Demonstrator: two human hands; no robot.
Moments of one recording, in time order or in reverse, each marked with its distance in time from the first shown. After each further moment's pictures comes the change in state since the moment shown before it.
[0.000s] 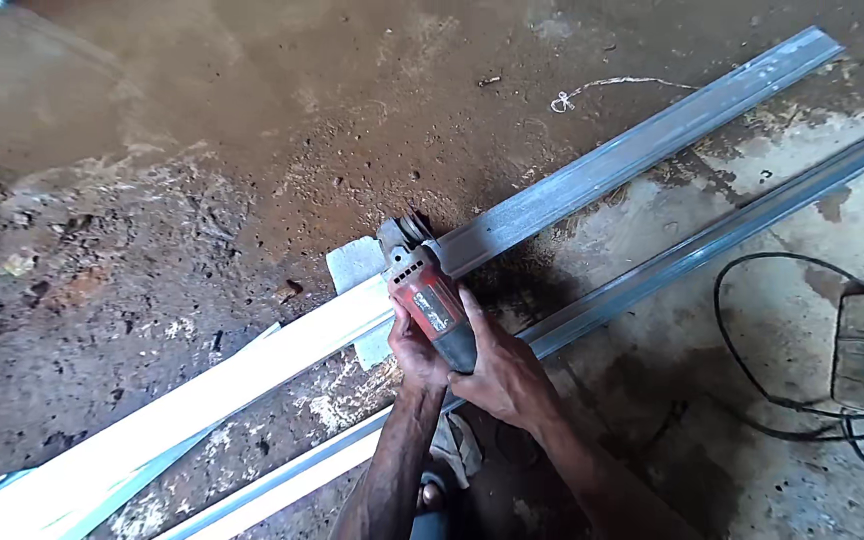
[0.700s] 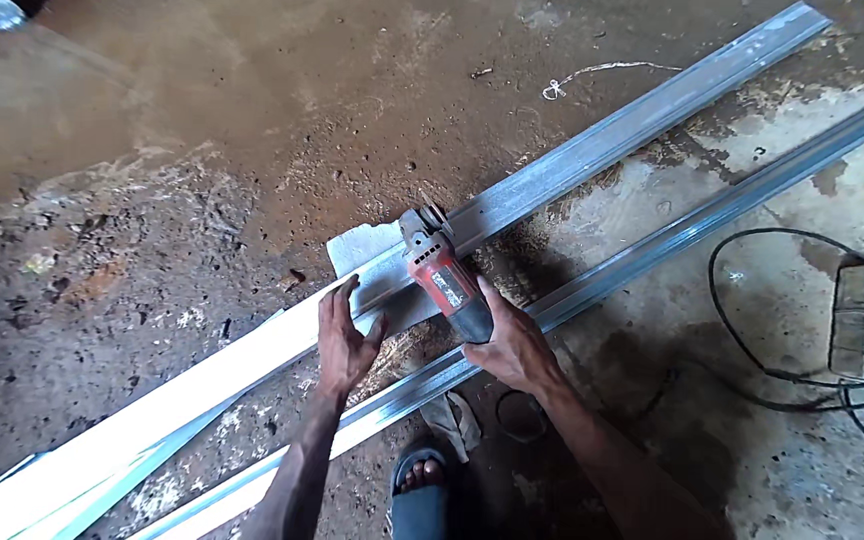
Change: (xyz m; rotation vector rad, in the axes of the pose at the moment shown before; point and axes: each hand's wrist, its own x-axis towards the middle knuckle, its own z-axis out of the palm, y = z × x) left_hand -0.015 0.117 -0.052 2.090 -0.174 0.578; right_hand -0.004 0.035 0.007 0.091 0.087 0.056
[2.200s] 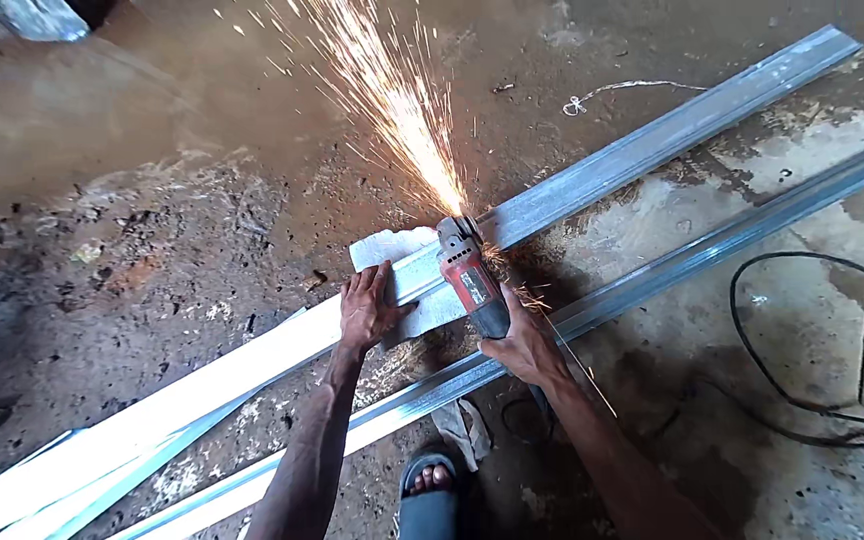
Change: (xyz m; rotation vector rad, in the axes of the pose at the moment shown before) left_hand 0.052 -0.036 0.018 0.322 -0.202 0.009; right_hand 0.022 0.013 0.006 0.035 -0.012 0.070
